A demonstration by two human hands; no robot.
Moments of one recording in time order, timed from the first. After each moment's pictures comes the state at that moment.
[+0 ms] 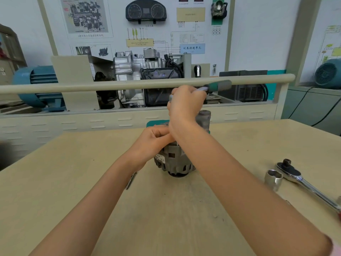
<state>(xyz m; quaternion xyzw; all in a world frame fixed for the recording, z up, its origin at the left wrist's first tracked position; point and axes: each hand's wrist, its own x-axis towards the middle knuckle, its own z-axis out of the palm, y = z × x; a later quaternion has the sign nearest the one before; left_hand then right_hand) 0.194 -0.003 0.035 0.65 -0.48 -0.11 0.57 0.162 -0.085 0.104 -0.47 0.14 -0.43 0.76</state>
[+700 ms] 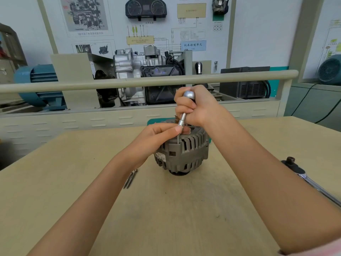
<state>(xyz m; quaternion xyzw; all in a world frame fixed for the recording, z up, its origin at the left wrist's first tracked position) 0.196 -0.003 0.038 0.65 -0.47 -0.17 0.57 0.148 -0.138 0.105 -0.34 0.00 -0.08 0.94</state>
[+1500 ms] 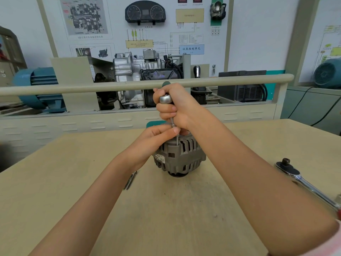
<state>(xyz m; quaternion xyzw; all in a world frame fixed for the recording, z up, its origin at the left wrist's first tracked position) 0.201 -0.004 0.034 0.62 -0.48 -0.19 0.59 0.149 -0.102 0.116 -0.56 -0.01 -0.10 0.82</state>
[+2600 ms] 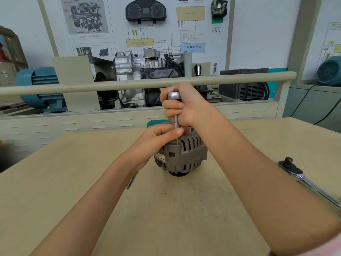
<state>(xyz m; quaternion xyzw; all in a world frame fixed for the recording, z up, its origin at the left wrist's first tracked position) 0.197 -0.007 0.034 0.63 -0.48 -0.17 0.58 0.145 -0.110 0.117 -0.48 0.02 -0.09 0.87</state>
